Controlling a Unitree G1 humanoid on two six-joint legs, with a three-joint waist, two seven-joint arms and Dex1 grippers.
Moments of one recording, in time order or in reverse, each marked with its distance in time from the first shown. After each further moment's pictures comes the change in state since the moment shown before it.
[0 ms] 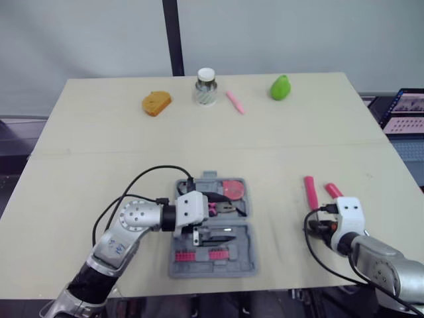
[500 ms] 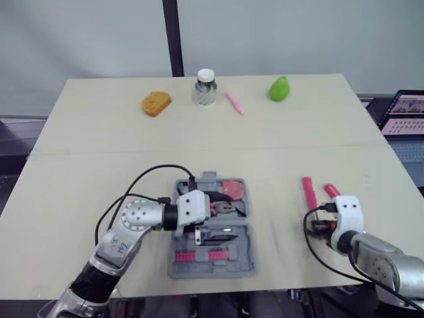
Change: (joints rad) left arm -0.004 -0.020 -0.002 0.009 0.010 0.000 0.001; right arm -0.032 -0.023 0.008 0.021 0.001 0.037 0.006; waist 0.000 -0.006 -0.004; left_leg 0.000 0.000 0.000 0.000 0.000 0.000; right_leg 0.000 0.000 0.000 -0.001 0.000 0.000
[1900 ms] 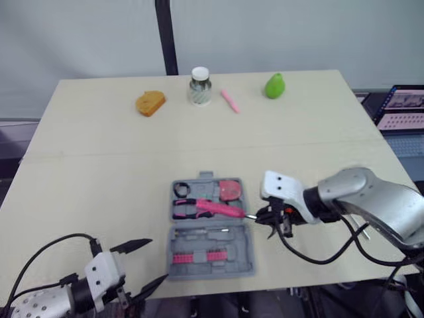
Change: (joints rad) left arm 0.934 0.089 0.575 -0.220 -0.090 -0.266 0.056; right arm -0.738 -0.534 0.775 -0.172 0.153 -0.034 0.740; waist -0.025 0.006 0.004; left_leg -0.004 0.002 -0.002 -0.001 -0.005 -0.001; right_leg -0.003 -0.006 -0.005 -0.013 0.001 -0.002
